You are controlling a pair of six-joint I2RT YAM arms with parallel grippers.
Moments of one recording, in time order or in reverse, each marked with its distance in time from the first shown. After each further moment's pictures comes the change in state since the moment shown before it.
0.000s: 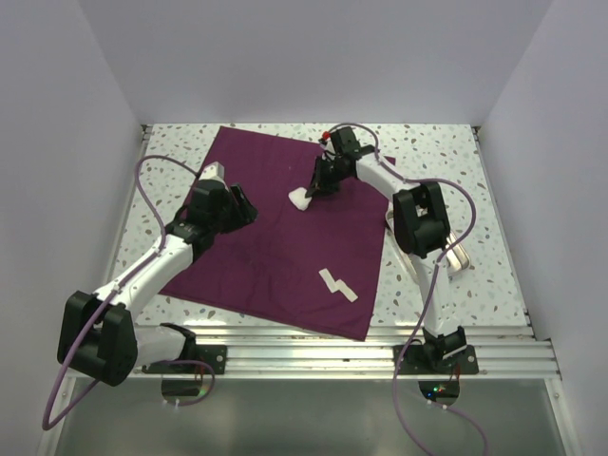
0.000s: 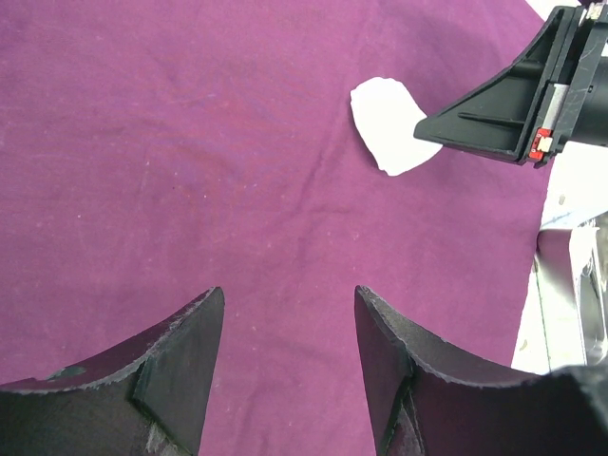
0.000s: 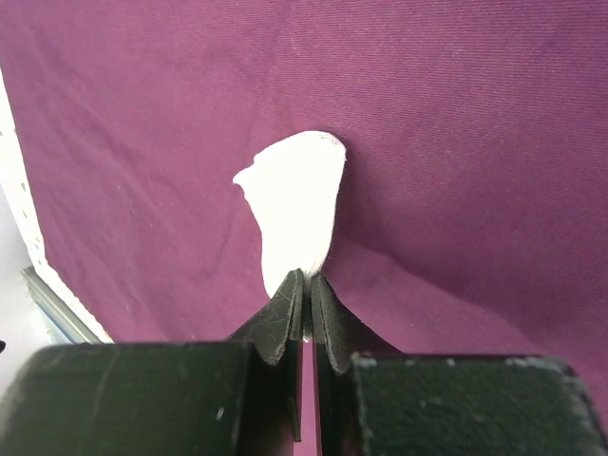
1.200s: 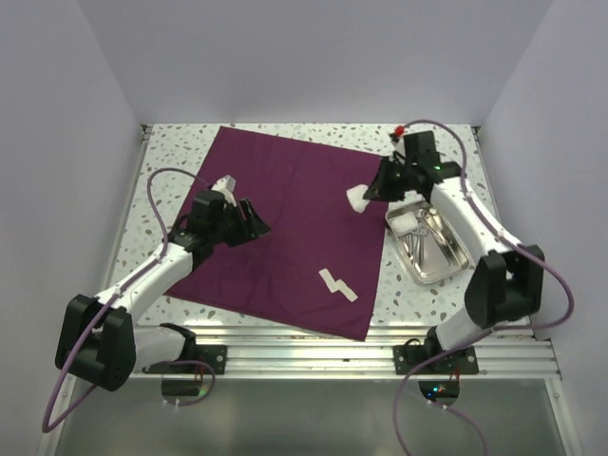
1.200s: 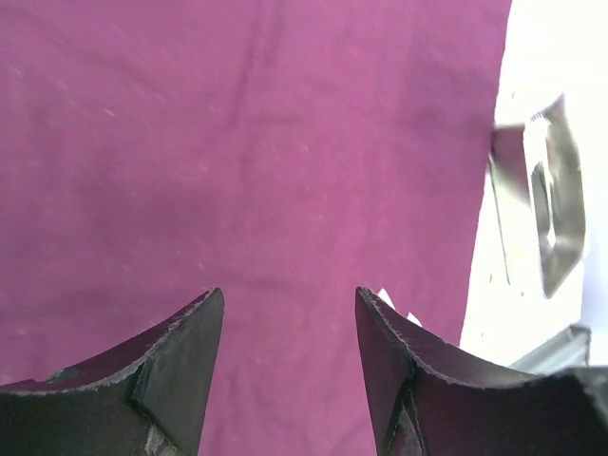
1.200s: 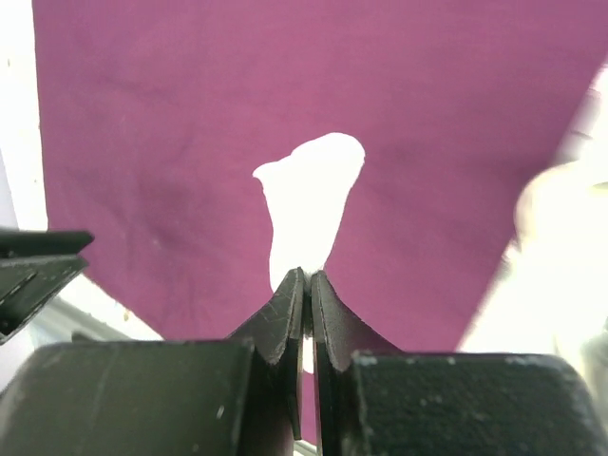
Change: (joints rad) left arm 0.000 -0.027 -0.087 0.031 0.237 -0.004; right arm -0.146 -0.726 -0.561 -0.062 0.132 -0.051
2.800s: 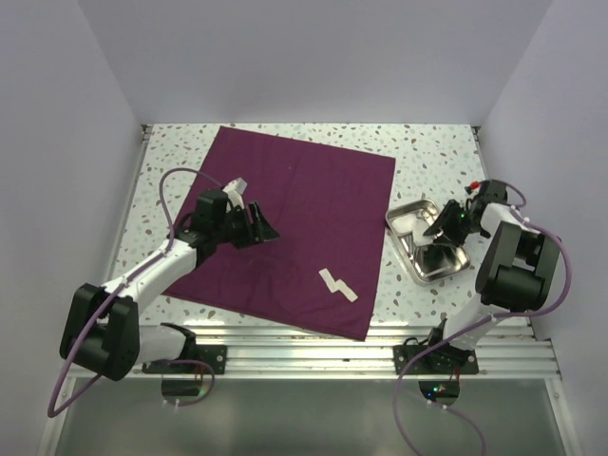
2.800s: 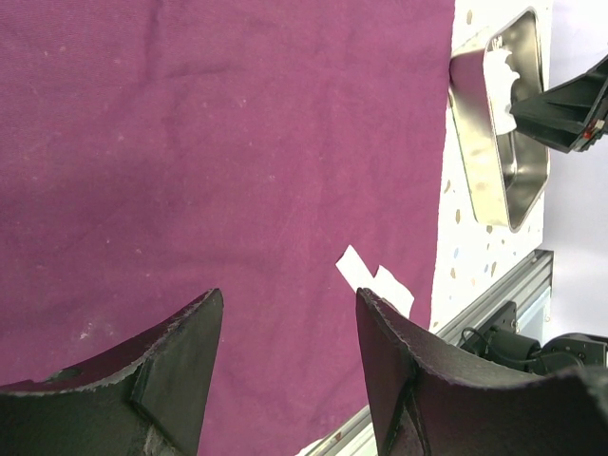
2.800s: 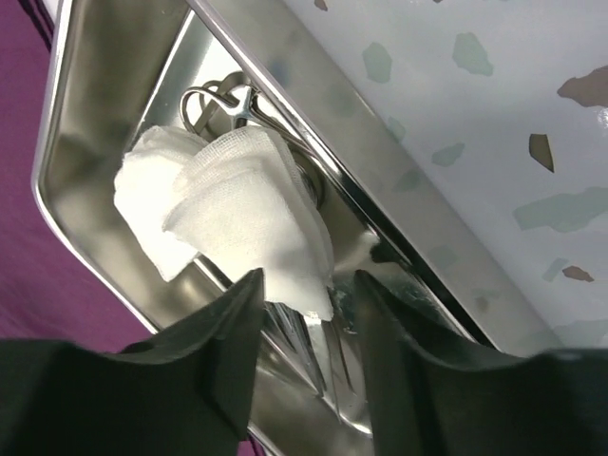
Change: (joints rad) left arm -0.001 0.058 -0.004 0.036 0.203 0.032; right arm -0.626 0.058 -0.398 0.131 -0.090 -0.175
